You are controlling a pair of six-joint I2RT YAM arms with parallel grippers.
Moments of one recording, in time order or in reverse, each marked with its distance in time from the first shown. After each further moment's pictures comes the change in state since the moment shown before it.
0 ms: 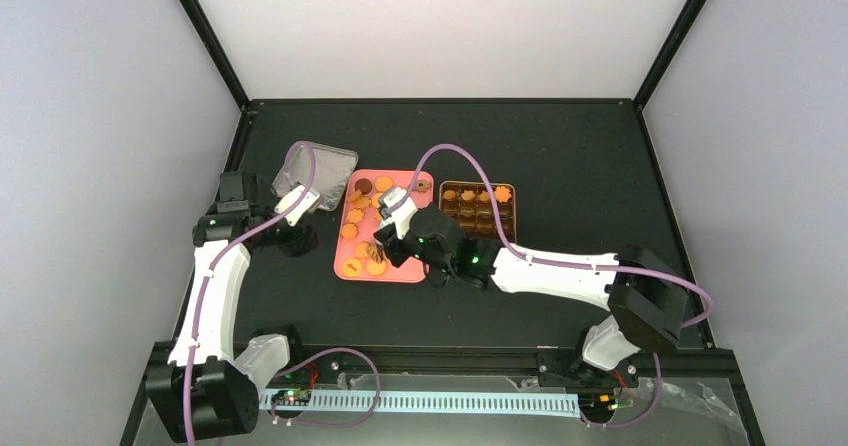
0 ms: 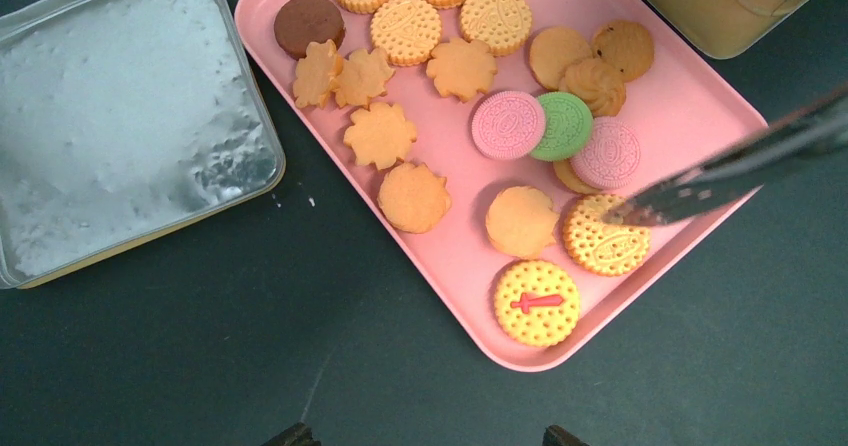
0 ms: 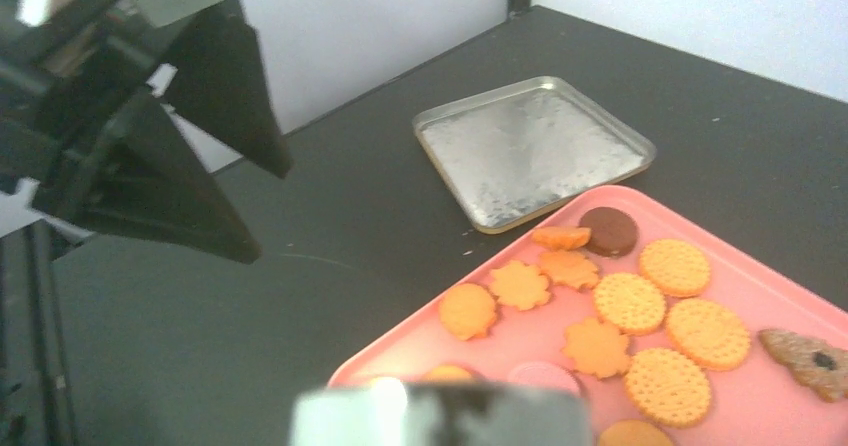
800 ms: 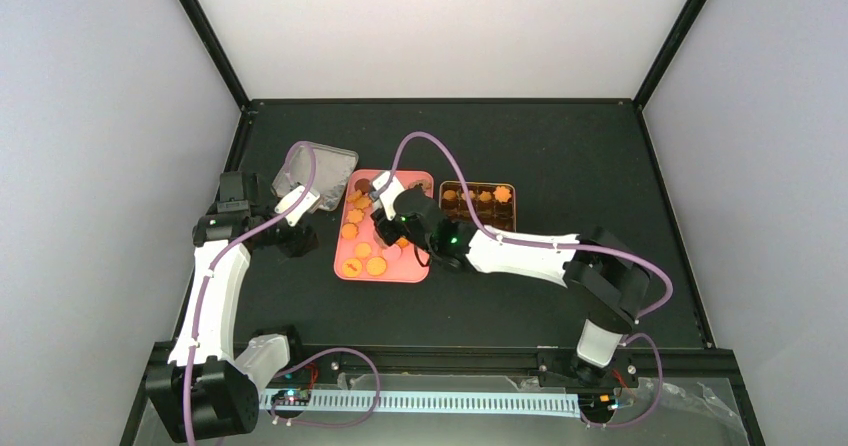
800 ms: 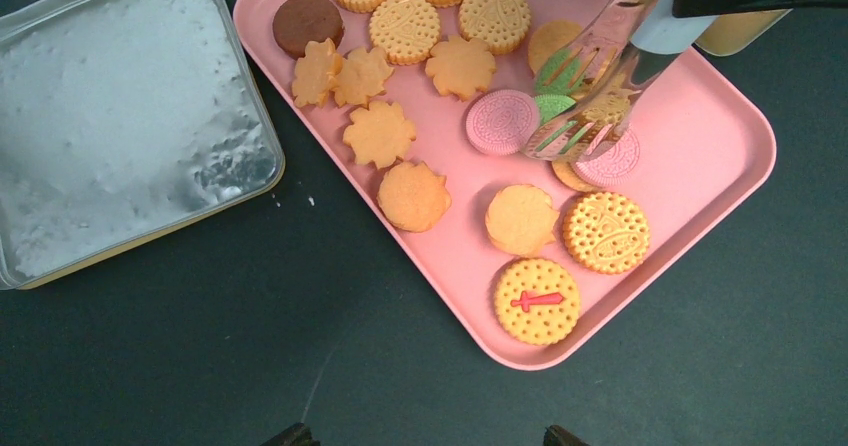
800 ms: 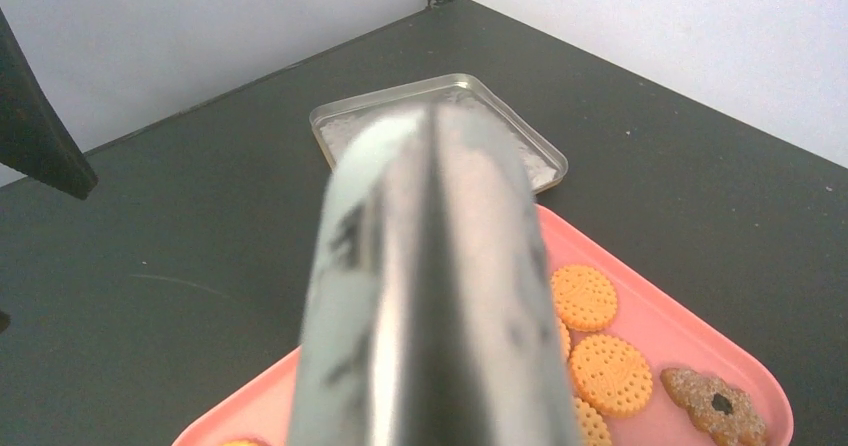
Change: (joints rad) left arm 0.000 0.000 0.000 -0.002 0.000 0.007; right arm -0.085 0.196 0.143 -0.003 0.071 -0.130
